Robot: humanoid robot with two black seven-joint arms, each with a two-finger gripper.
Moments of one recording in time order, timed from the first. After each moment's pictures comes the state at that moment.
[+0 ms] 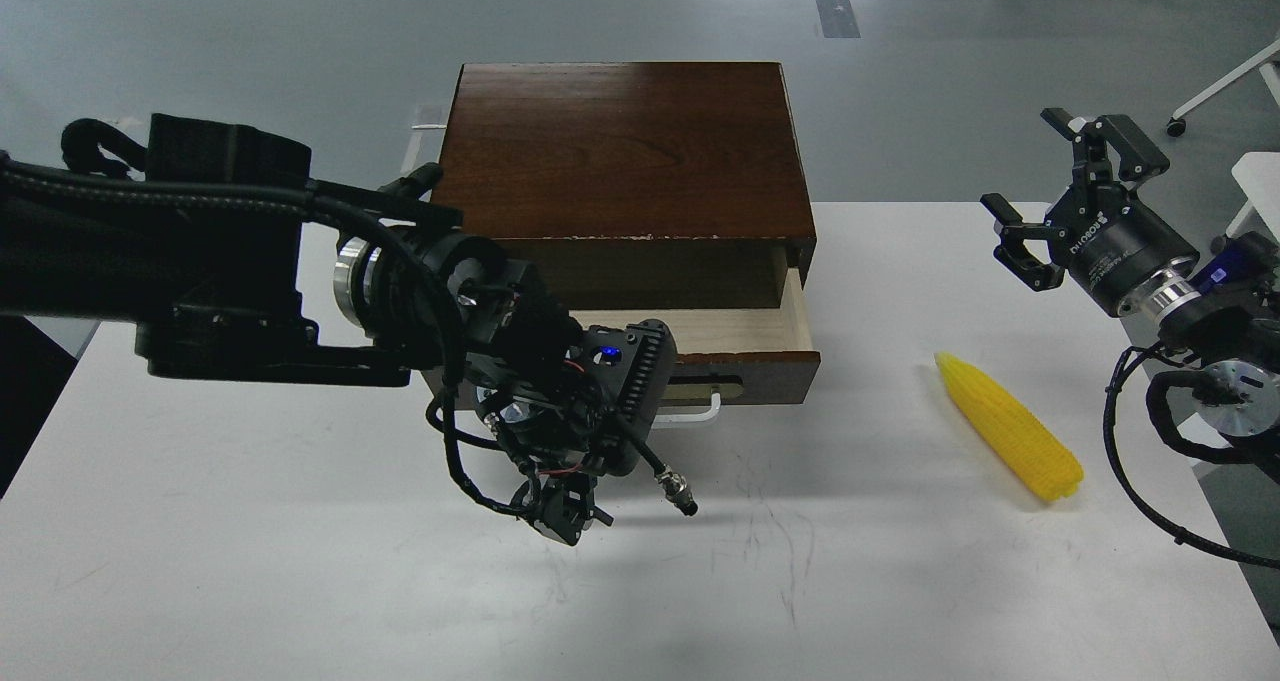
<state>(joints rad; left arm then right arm) -1.69 0.34 0.34 -1.64 2.16 -0.49 -0.49 0.74 -0.69 0.36 0.90 -0.03 0.39 0.49</state>
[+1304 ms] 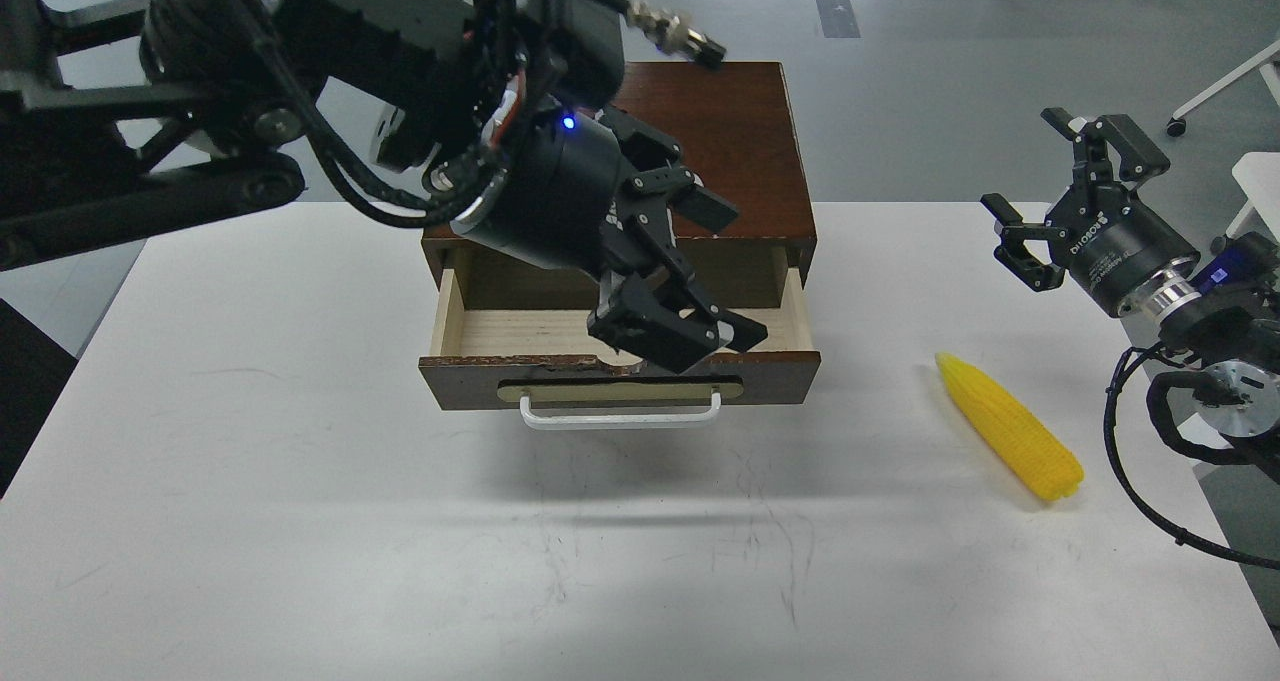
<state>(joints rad) -1.70 0.63 -0.02 -1.55 1.36 -0.49 -0.49 0.74 -0.69 0.36 0.90 -0.03 0.39 0.49</state>
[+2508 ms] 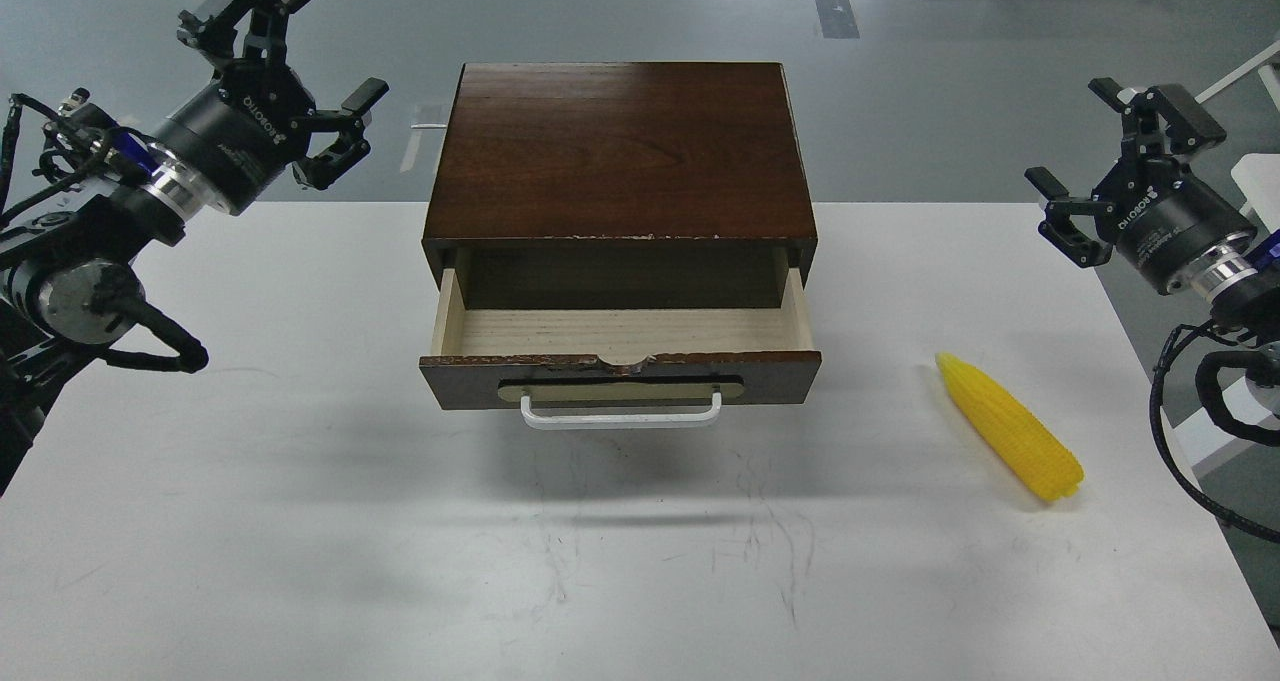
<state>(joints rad) -0.87 0.72 -0.44 -1.06 0.03 -0.38 -0.49 0.78 -0.77 0.36 0.89 -0.03 0.41 0.49</state>
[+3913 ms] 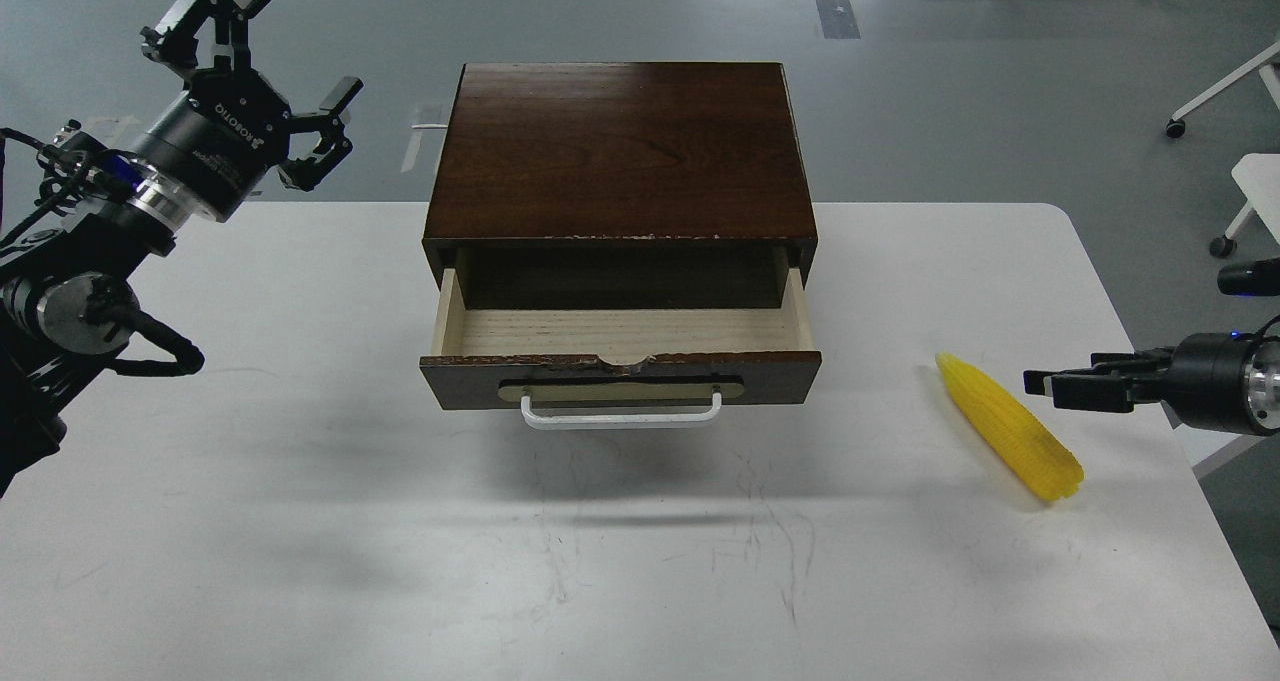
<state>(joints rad) -0.82 0.66 -0.51 -0.94 0.01 -0.49 -0.49 0.85 -1.00 0.12 1.11 -1.58 0.30 0.49</state>
